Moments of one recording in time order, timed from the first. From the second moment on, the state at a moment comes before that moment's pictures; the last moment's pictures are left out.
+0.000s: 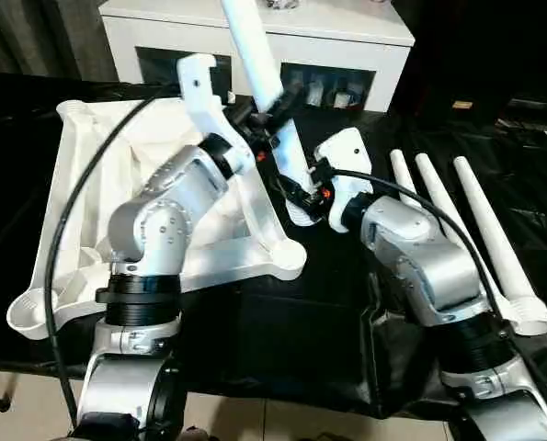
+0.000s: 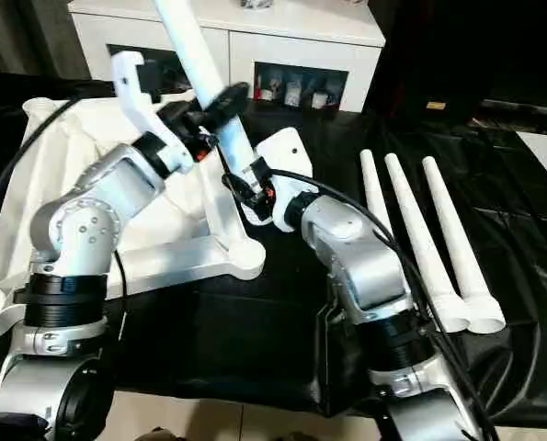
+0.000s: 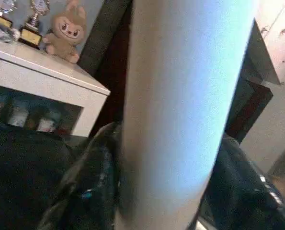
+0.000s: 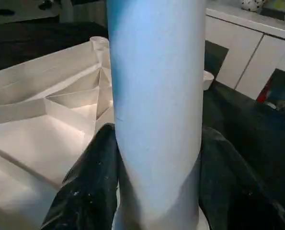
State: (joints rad) left arm -0.76 0.05 0.15 0.08 -0.60 0.61 -0.30; right arm -0.59 -0.18 0.21 0.02 0.16 0.52 0.40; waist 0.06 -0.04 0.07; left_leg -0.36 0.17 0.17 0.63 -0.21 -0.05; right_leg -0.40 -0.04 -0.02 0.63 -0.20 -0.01
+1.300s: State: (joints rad) left arm -0.79 0.27 0.04 0.02 -0.75 0.85 -0.73; right arm -0.64 -0.52 0.03 -0.02 0.59 0.93 0.93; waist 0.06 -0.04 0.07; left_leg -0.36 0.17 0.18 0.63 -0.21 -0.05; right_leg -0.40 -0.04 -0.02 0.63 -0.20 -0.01
